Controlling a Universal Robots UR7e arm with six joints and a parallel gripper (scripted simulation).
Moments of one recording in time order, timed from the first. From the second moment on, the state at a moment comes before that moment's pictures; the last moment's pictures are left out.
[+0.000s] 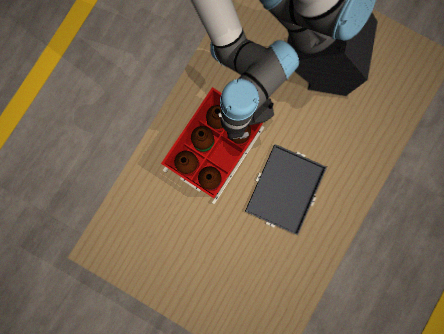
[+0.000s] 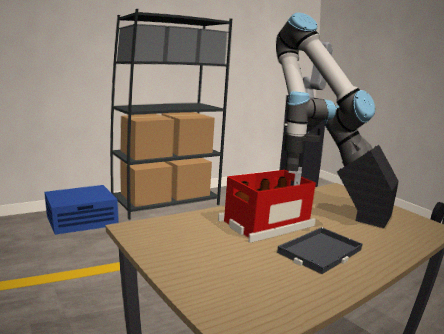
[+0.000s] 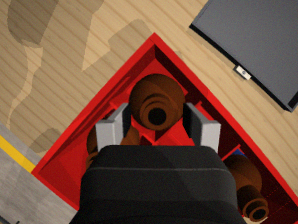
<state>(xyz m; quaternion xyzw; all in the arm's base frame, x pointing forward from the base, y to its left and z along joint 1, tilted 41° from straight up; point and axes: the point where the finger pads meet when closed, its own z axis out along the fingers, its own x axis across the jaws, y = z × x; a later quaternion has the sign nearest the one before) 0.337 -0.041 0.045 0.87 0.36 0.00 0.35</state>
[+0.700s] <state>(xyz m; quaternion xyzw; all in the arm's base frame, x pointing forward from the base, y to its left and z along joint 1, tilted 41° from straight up) 0.340 -0.047 0.037 0.87 0.36 0.00 0.35</state>
